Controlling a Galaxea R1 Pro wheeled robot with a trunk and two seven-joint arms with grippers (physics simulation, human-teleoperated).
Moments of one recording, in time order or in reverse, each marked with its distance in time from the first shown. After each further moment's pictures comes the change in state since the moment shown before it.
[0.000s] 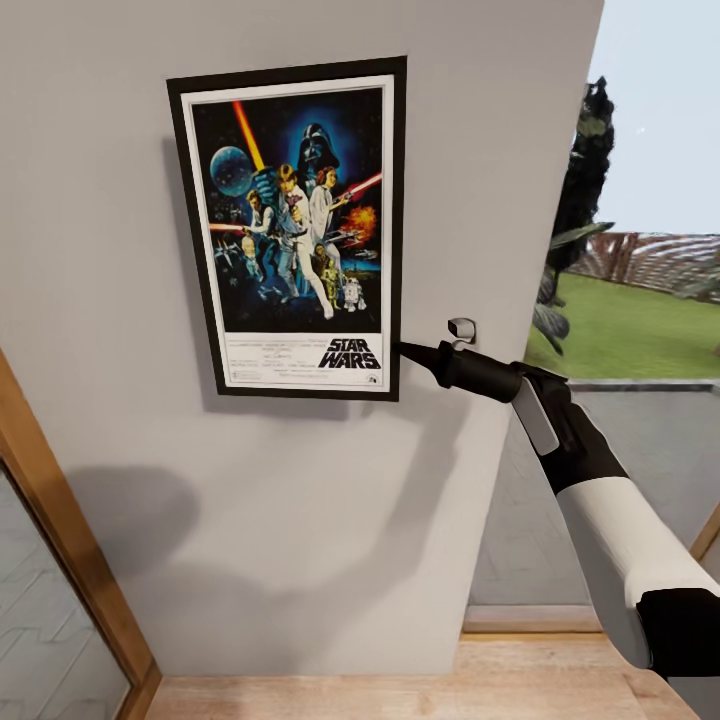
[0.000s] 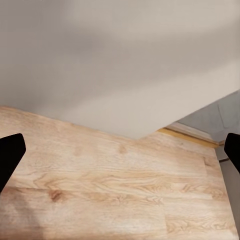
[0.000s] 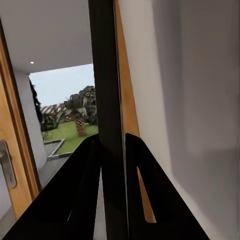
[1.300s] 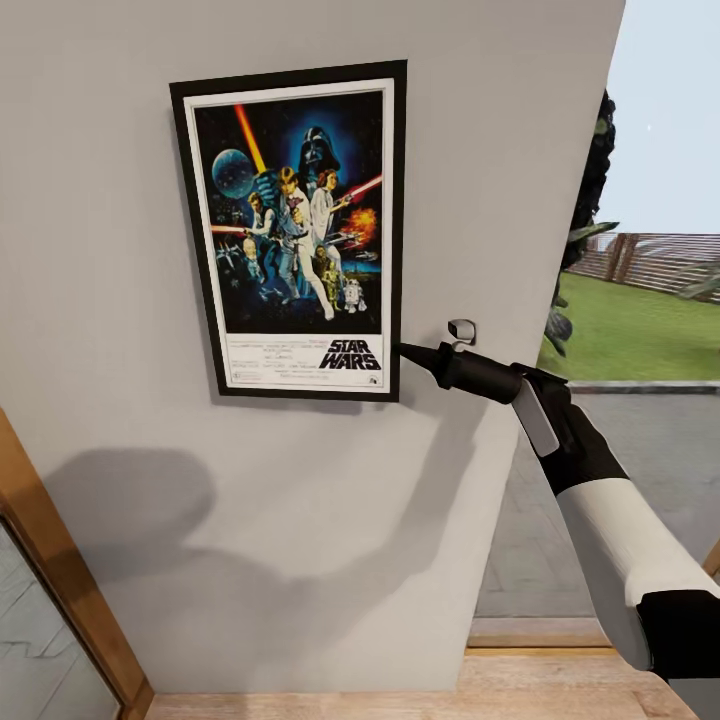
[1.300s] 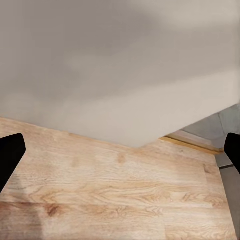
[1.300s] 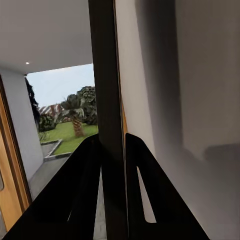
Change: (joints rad) left arm 0.000 -0.004 0.005 0.002 0.001 0.001 -0.003; right arm 0.005 -0.001 0.000 0.000 0.000 -0.004 -0.004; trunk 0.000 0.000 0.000
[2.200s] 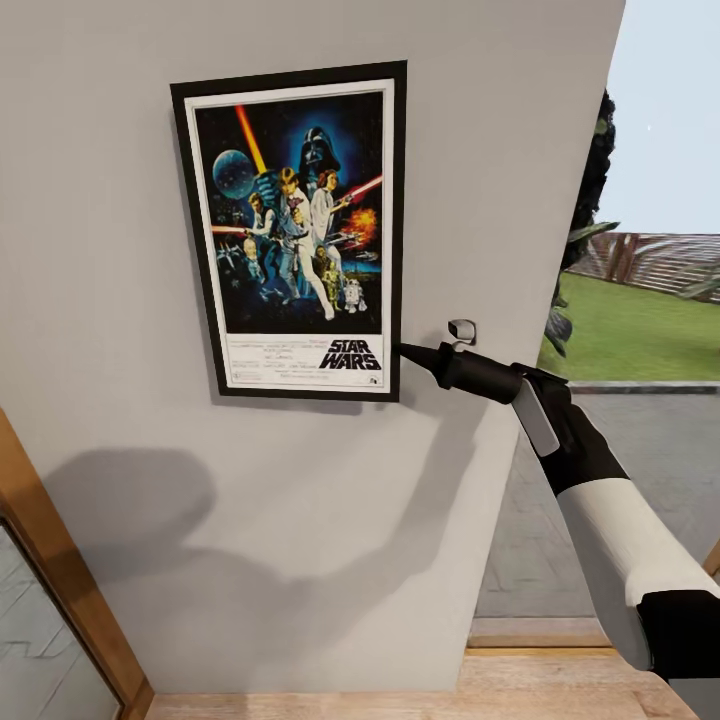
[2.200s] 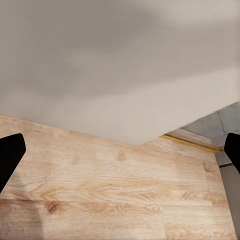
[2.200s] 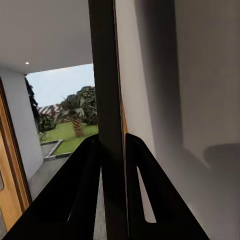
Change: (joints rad) left arm 0.006 0.000 0.000 -0.001 -0.001 0.001 0.000; right arm 0.000 -0.001 0.000 0.000 0.000 0.002 -0.001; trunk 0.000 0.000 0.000
